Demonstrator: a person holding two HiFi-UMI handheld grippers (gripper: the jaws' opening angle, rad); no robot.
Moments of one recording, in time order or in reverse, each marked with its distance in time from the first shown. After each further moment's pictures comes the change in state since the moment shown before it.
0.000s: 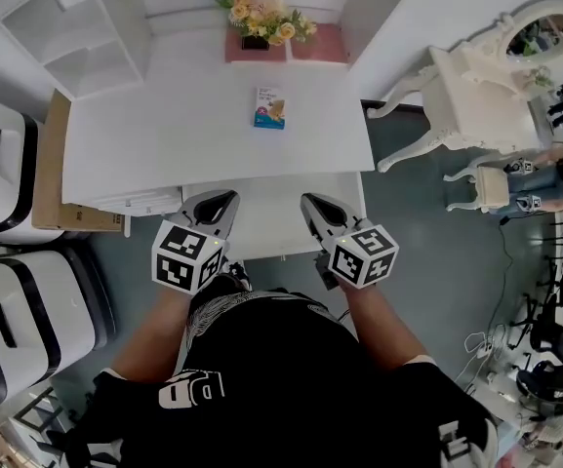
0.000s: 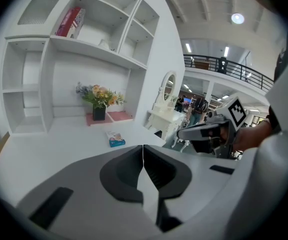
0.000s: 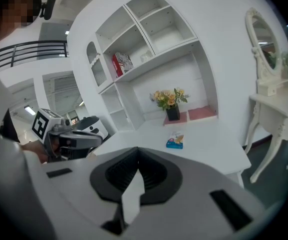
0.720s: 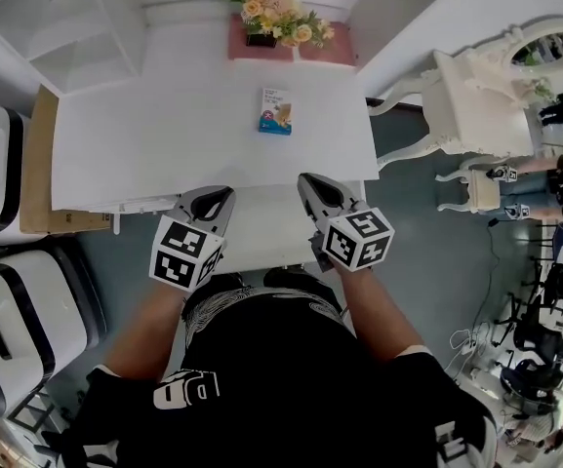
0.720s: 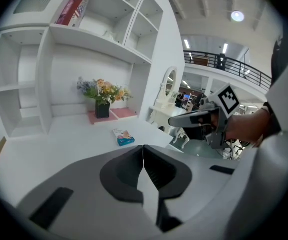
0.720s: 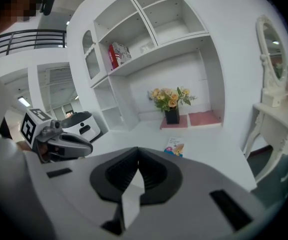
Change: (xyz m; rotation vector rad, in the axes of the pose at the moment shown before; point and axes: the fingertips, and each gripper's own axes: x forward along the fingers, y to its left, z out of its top) left arm 0.025 0.056 -0.002 0.028 0.045 -0.016; right arm 0.075 -0.022 0.034 -0.064 0.028 -0.058
